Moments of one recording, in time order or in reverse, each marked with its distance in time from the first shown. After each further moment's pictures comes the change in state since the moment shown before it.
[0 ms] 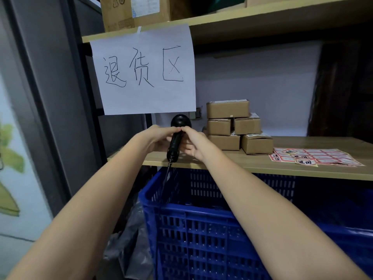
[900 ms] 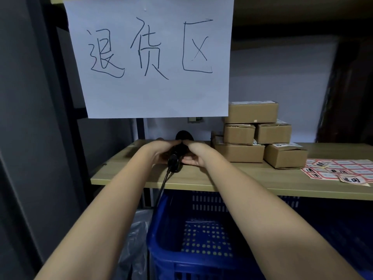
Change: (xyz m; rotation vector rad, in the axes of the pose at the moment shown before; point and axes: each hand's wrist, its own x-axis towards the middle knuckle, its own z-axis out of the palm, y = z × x) left_hand 0.143 -0.044 -0.024 -0.065 -0.232 -0.093; right_hand 0.123 0.022 0.024 -0.197 0.156 0.150
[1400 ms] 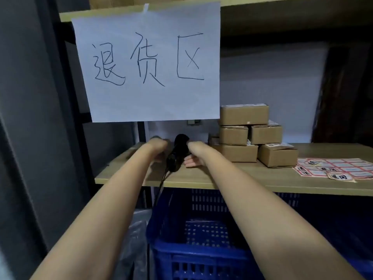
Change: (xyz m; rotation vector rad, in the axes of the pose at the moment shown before) left_hand -0.014 0.009 0.000 0.306 0.265 0.049; right_hand -0.008 -0.004 -0.006 -0.229 0.034 -0.004
